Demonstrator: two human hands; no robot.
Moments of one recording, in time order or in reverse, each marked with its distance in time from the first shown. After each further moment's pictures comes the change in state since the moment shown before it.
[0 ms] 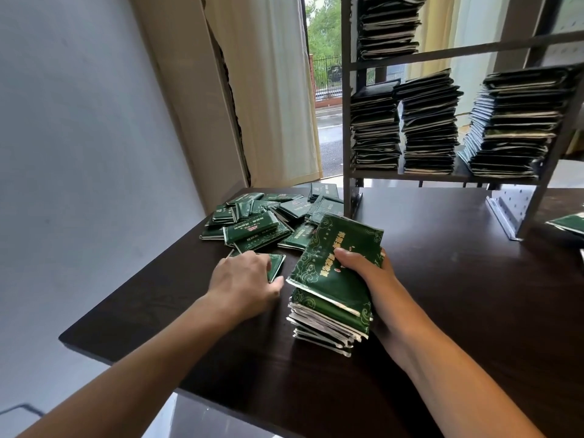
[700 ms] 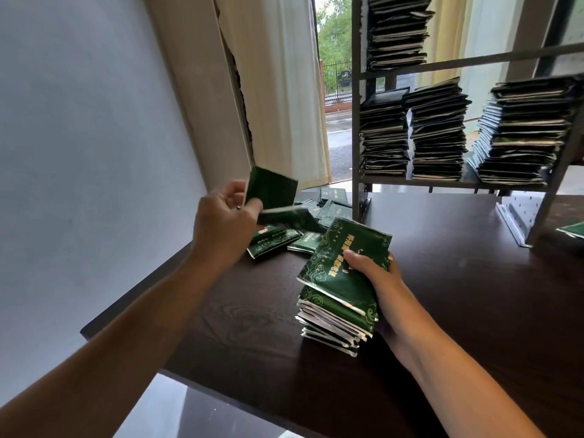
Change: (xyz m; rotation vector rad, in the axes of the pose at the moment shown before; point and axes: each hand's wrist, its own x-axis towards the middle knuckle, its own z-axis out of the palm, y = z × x) left_hand -0.009 -0.006 -0.074 -1.180 0.602 -0.071; right_hand 0.000 0.002 0.002 -0.032 0.009 -0.011
